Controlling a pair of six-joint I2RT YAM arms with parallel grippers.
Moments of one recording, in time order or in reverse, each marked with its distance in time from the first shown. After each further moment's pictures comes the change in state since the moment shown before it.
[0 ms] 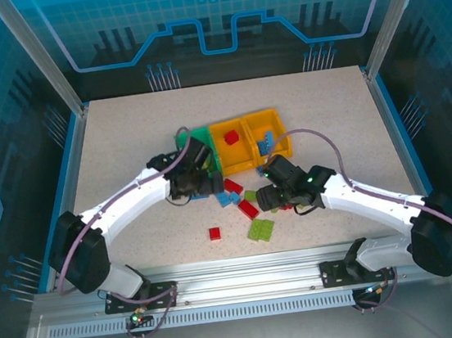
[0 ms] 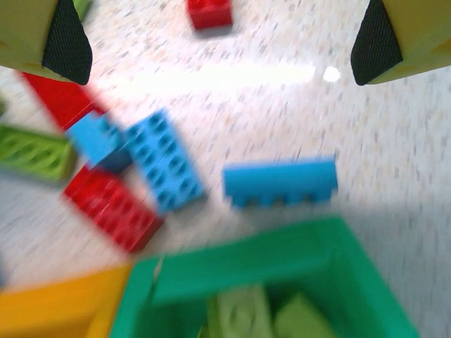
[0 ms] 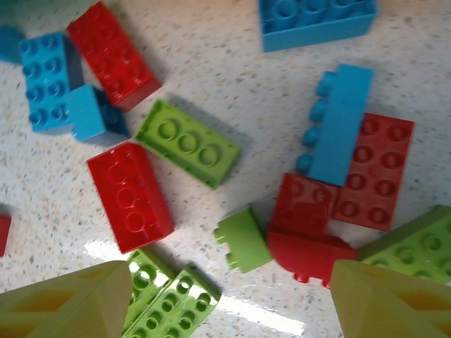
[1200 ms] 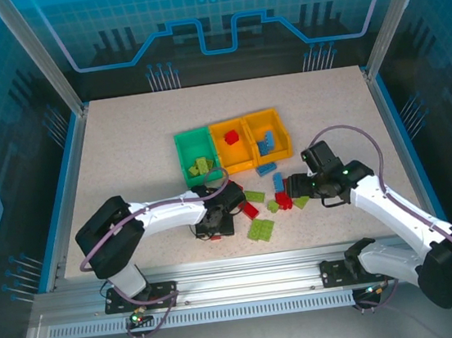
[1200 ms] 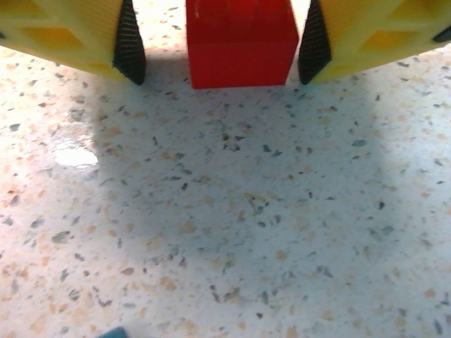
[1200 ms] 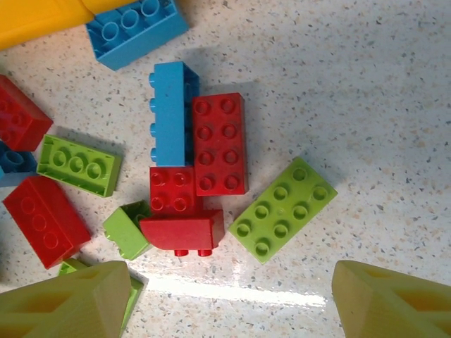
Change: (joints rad) left arm -0.274 0.196 -0.151 0.093 0.002 -0.266; right arm -0.320 -0.179 -0.072 -0.123 -0.117 -0.021
